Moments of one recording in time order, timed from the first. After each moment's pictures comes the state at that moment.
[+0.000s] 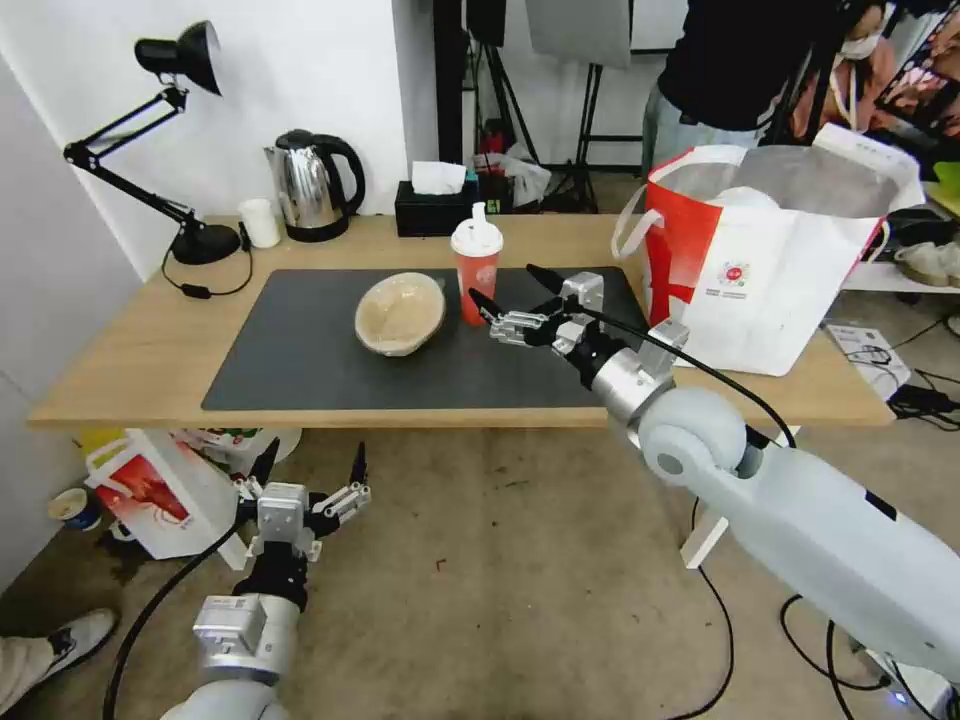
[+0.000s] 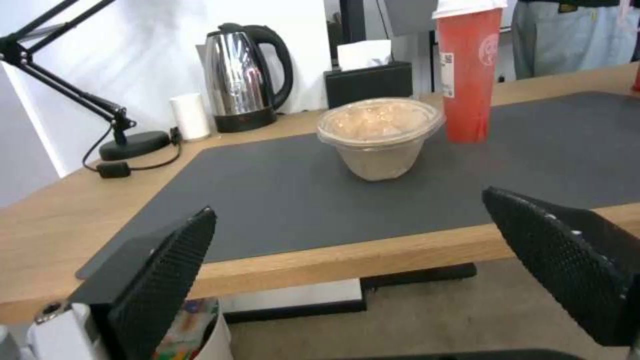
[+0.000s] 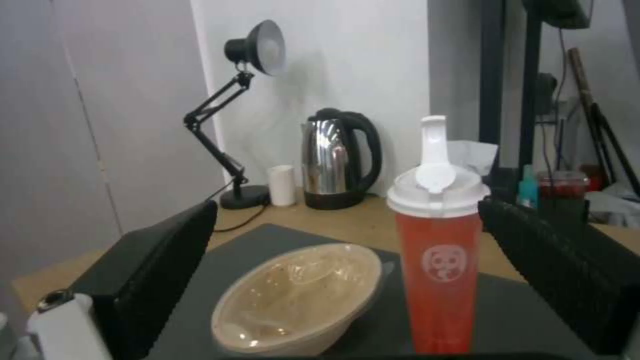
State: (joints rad) left arm 1.80 -1.50 -0.55 -2.30 0.00 0.00 0.00; right arm -0.58 0.81 -0.23 1.95 0.94 -0.04 0.15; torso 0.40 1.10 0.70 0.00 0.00
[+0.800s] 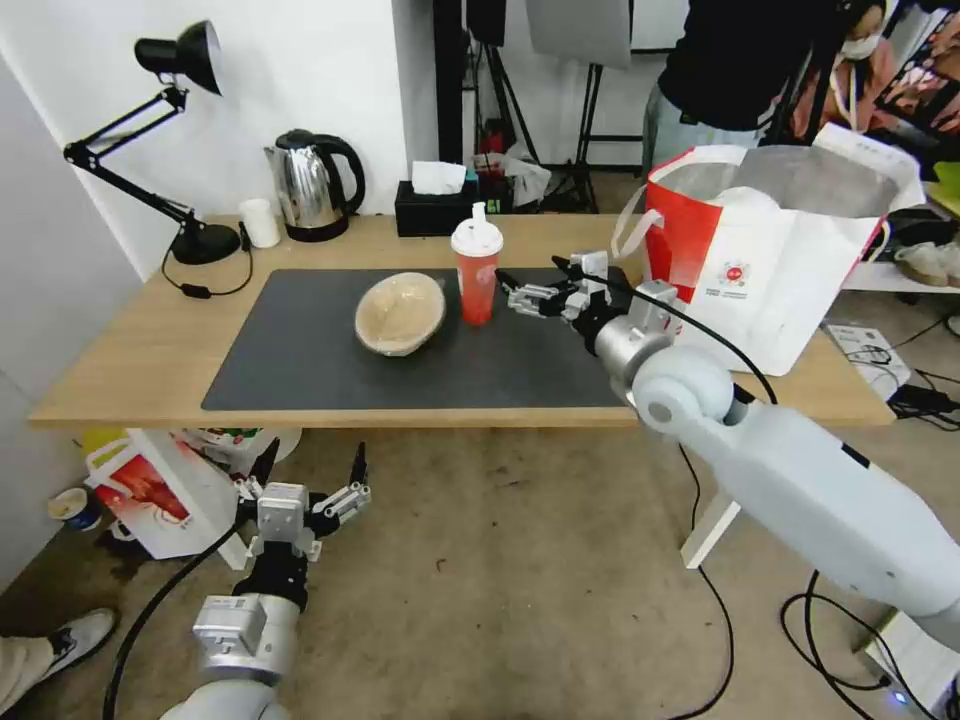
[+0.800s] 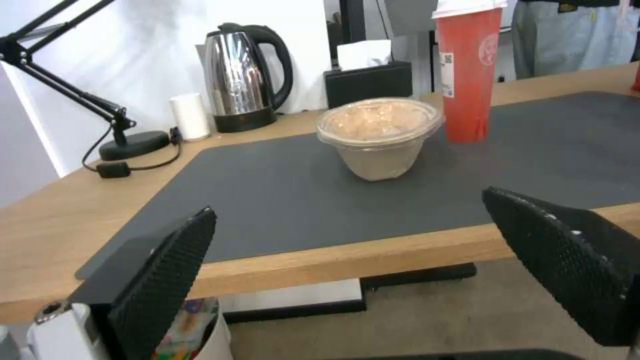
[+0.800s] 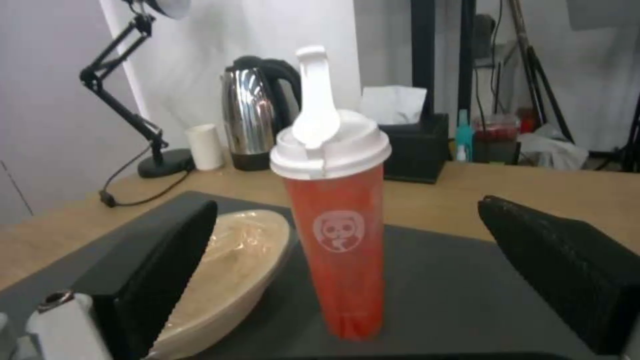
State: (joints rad) left arm 1.80 -1.50 -0.55 -2.30 0.00 0.00 0.00; right arm -0.42 0.87 -0.29 1.75 1.03 -0.16 0.21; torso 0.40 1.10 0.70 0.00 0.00
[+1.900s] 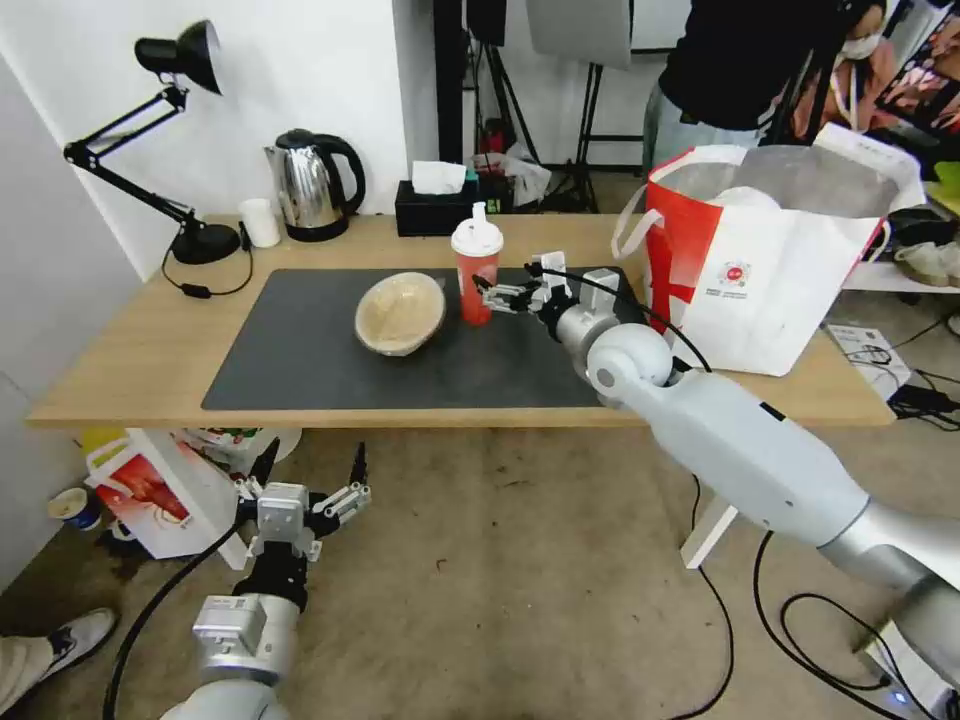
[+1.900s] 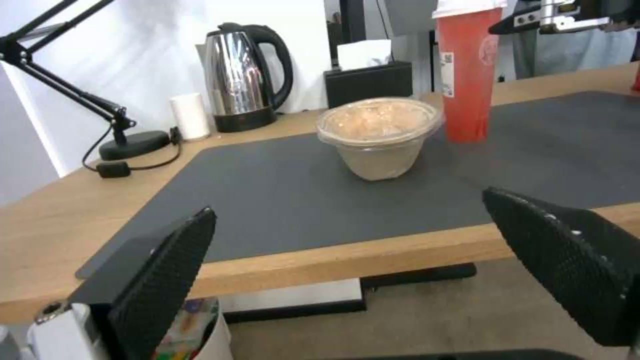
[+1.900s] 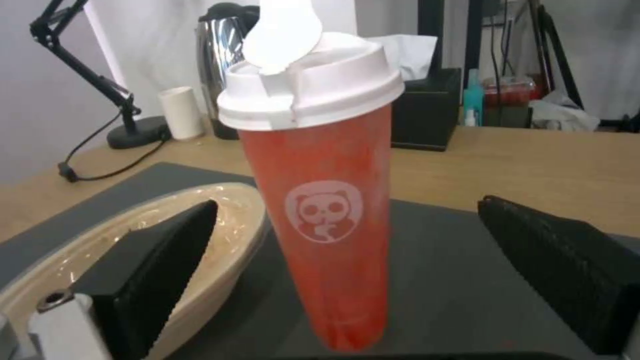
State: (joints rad) left arm 1.80 -1.50 -0.55 -2.30 0.00 0.00 0.00; right arm -0.30 1.01 -0.39 1.49 1.02 -0.17 0.17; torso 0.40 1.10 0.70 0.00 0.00
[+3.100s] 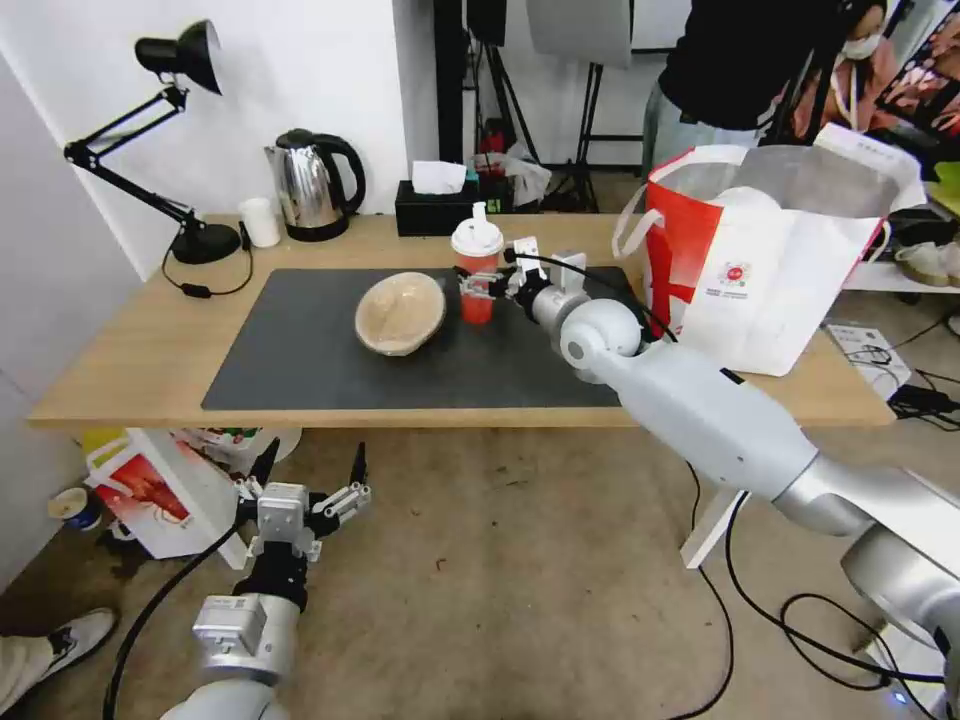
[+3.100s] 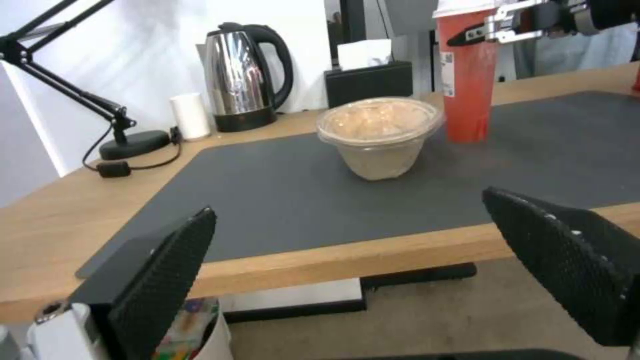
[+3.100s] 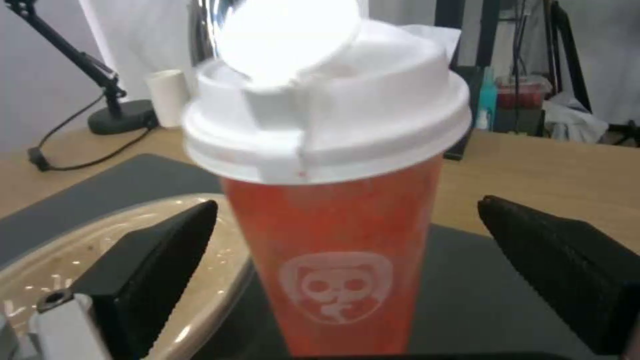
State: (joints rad) left arm 1.80 -1.50 -0.55 -2.30 0.00 0.00 0.00; right arm -0.17 1.13 -0.47 1.28 1.00 -0.18 0.13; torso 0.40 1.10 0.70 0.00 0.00
